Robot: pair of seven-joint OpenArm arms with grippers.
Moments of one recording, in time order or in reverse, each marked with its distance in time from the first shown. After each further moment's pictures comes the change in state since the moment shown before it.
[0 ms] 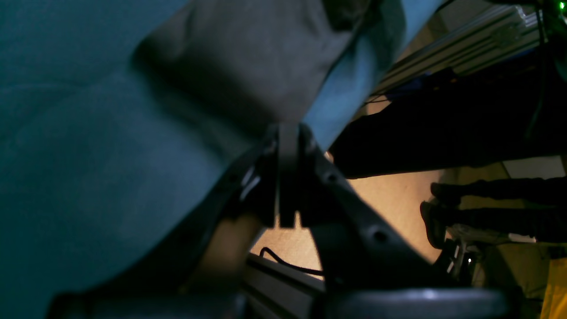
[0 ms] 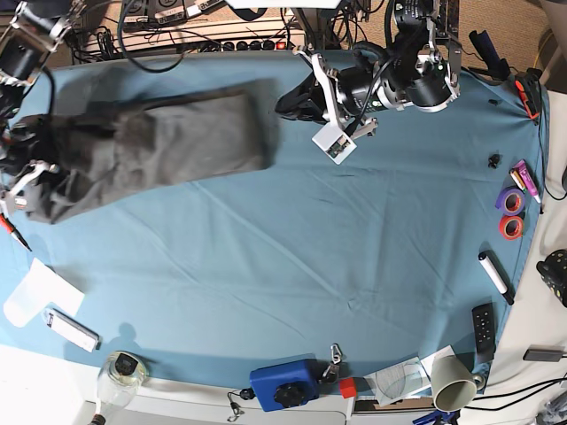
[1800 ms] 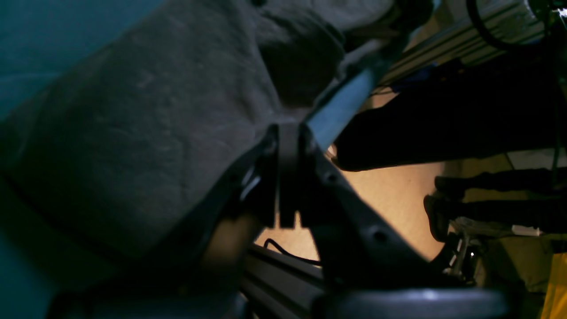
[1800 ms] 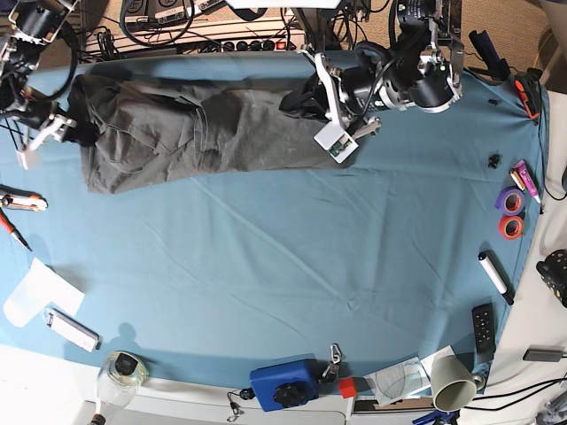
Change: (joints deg) left arm -0.1 -0.8 0.0 0.0 0.0 0.0 1.1; right arm -14.5 -6.1 2.0 0.5 20.2 1.6 -4.2
